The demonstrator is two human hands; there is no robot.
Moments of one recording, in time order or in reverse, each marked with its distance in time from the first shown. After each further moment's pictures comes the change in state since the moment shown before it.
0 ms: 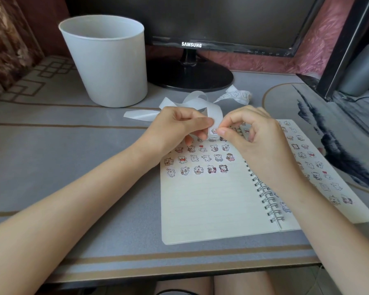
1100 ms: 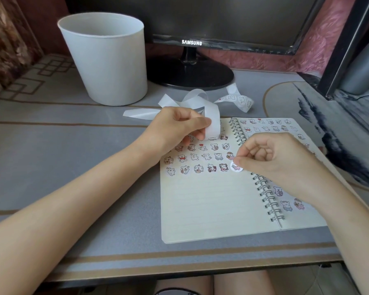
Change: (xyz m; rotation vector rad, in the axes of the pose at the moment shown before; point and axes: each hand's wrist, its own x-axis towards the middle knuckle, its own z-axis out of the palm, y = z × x) left_hand 0.001 -0.002 -0.001 0.078 0.036 -0.074; right_hand -0.020 0.006 -0.030 0.071 -0.299 0.295
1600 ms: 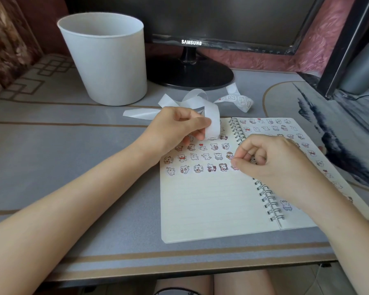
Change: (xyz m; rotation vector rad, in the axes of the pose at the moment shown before) left_hand -0.001 0.000 0.000 0.003 -0.006 0.019; right_hand -0.004 -0.005 0.005 -0.193 0.033 -0.039
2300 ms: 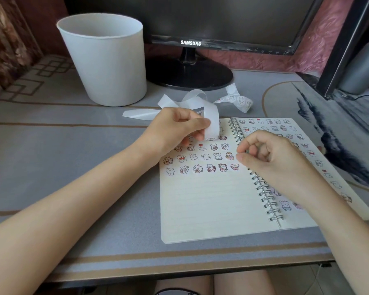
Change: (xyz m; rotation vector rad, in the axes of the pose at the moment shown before) left_hand 0.001 -0.001 0.000 0.010 0.007 0.002; right_hand 0.004 0.012 0.004 0.156 0.051 0.083
